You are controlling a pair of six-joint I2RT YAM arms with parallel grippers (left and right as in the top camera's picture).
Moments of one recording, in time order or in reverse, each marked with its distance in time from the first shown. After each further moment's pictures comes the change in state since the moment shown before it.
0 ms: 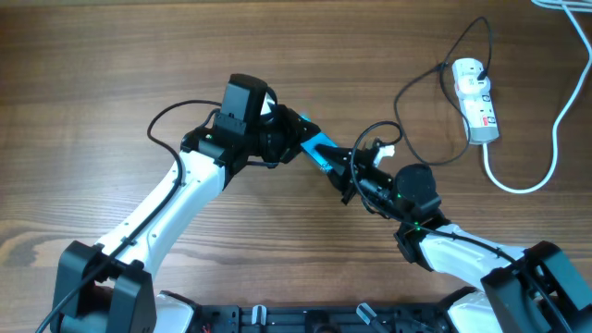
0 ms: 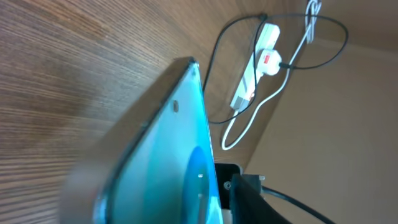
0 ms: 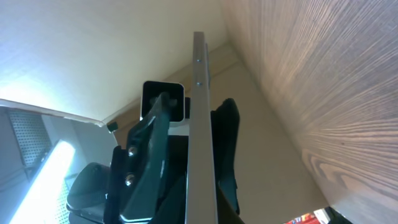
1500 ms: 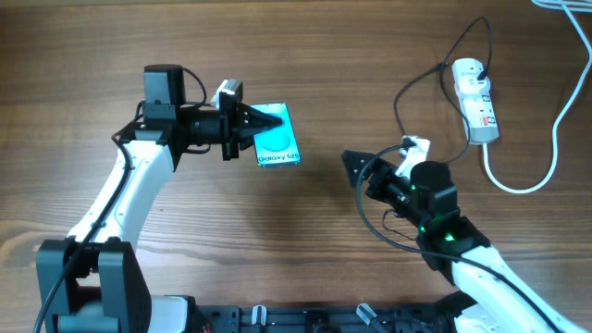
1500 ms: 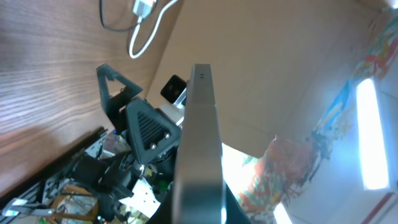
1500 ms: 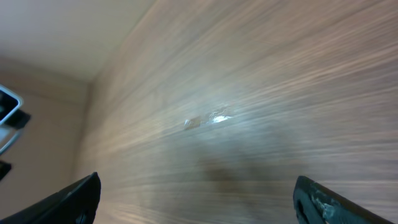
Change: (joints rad) left arm 0.364 0.032 -0.020 0.018 0.826 0.090; right arm -0.109 -0.400 0.040 -0.899 0.251 -1.196
